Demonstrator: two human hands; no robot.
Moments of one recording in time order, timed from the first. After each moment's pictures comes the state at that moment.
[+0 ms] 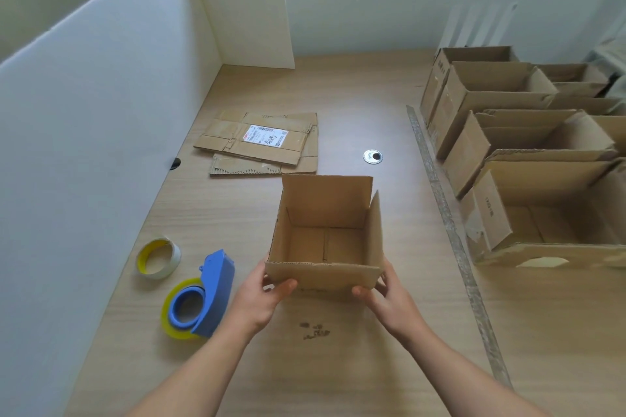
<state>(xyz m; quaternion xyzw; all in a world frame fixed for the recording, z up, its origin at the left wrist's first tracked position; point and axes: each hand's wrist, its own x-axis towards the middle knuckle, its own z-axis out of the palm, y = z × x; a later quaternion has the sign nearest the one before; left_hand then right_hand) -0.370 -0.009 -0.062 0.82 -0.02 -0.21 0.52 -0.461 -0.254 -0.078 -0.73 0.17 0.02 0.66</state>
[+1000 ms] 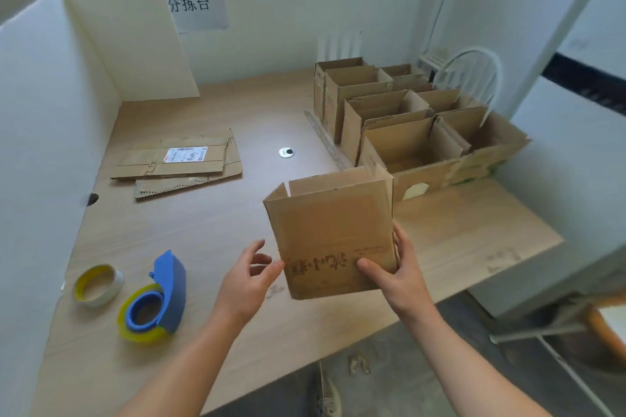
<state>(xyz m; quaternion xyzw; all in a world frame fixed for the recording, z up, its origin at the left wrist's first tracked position) -0.457 -0.022 -0.002 0.82 -0.19 -0.21 0.50 -0.628 -0.229 -0.001 -0.68 0.26 -0.25 0.64</state>
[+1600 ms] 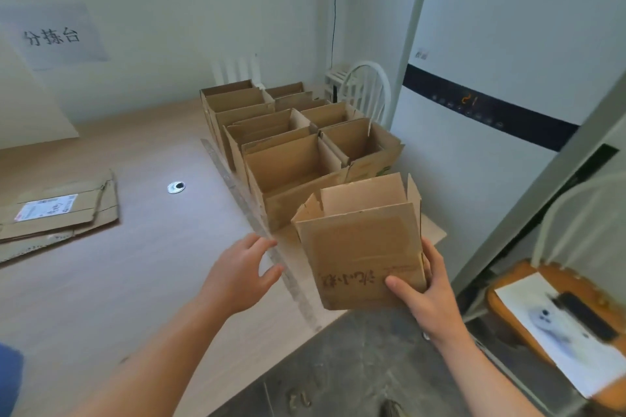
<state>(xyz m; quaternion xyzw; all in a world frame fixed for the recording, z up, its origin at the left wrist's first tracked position) -0.539 -0.248 0.029 0.82 -0.52 -0.05 0.22 -0.820 -0.424 -0.012 -0.68 0.36 -0.34 0.54</state>
